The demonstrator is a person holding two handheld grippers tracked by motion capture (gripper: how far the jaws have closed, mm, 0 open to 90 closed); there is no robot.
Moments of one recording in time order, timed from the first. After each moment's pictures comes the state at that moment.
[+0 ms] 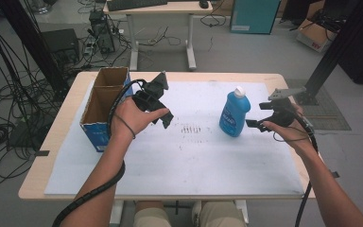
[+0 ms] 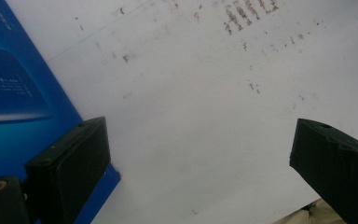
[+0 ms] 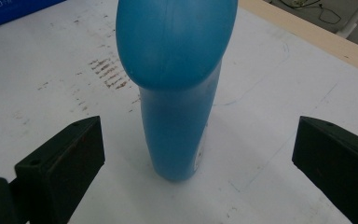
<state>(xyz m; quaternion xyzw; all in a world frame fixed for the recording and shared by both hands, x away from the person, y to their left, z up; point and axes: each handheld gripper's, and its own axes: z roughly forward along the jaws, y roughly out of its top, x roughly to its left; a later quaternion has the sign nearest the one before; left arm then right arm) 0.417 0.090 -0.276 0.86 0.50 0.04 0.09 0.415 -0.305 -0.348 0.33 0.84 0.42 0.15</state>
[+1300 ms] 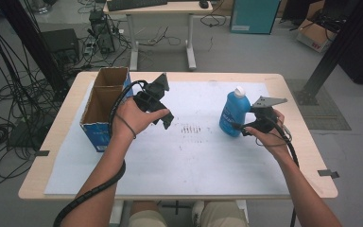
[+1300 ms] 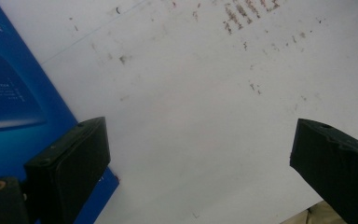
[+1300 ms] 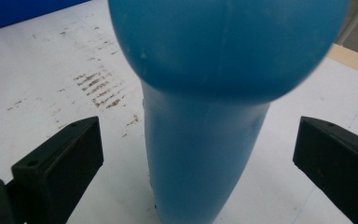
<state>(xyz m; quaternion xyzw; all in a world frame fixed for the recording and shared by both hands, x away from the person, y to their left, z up) 0.420 0.089 -0.282 0.86 0.49 0.04 0.08 0.422 -0.272 -0.391 0.33 0.81 0.45 0.18</state>
